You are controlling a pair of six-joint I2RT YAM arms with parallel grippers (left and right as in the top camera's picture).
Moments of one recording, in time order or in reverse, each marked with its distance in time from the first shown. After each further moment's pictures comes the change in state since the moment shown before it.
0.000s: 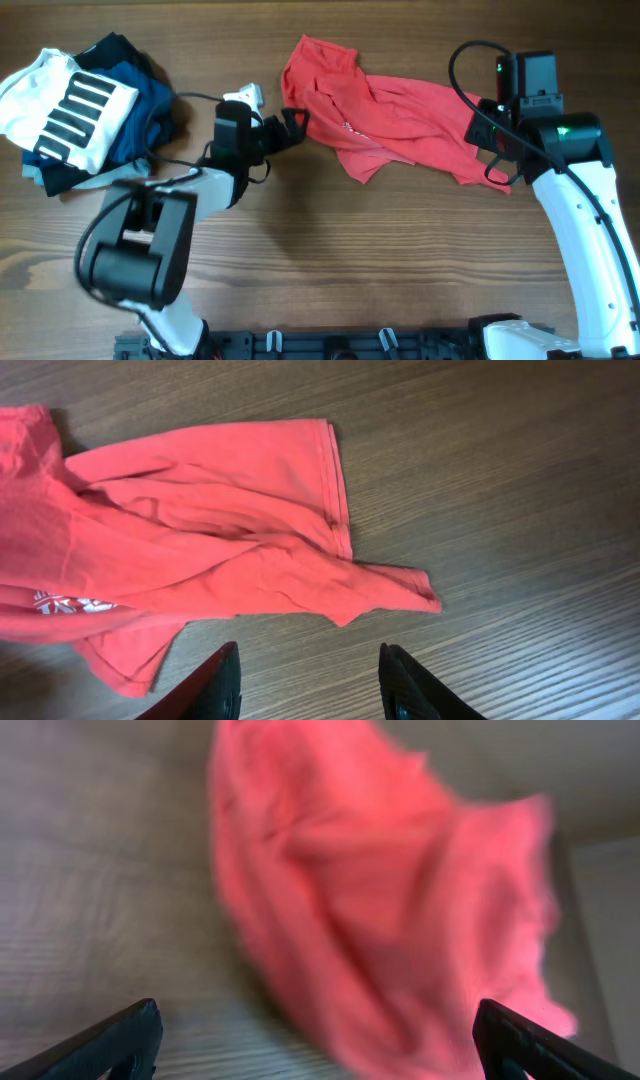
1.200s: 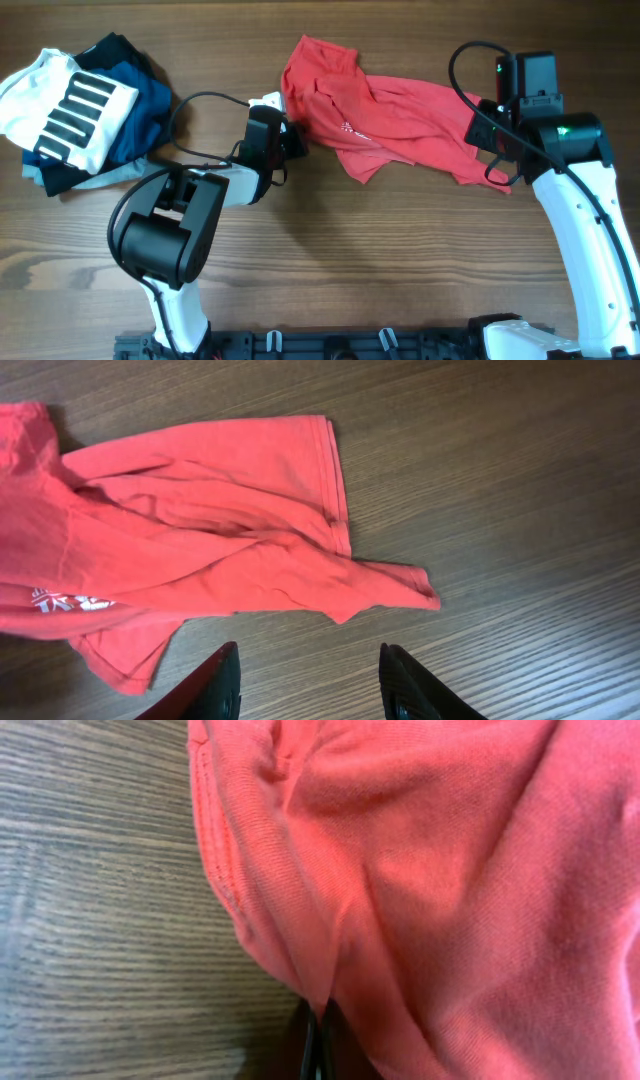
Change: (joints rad) left arm -0.106 0.115 0.071 -0.032 -0.182 0.099; right arm 0.000 0.000 0.000 -0.006 0.000 0.001
